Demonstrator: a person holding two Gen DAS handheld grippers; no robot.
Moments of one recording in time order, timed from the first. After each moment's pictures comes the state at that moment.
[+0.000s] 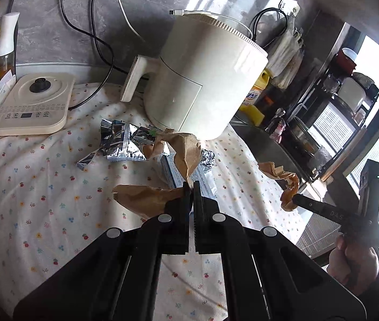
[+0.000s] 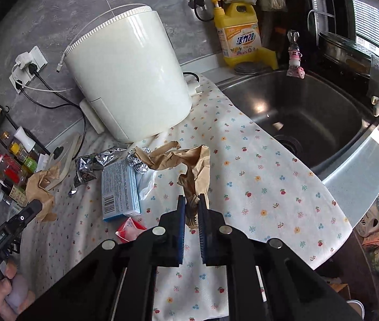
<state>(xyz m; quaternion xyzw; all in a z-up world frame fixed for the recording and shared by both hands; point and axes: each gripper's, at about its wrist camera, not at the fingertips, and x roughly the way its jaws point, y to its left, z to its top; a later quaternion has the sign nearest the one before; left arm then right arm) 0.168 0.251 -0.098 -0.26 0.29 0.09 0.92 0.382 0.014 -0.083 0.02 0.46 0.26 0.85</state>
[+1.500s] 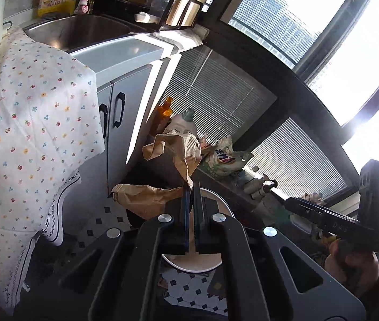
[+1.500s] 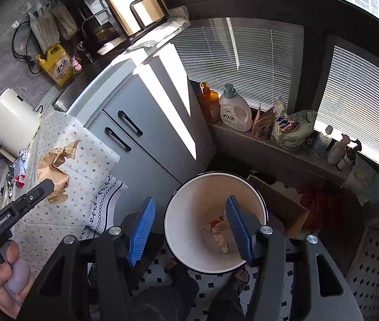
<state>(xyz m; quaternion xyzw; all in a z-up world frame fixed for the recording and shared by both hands) 0.187 -0.174 -0.161 -0.13 0.45 -0.22 0.86 0.158 -0.428 -0.136 0.17 0.49 -0.03 0.85</state>
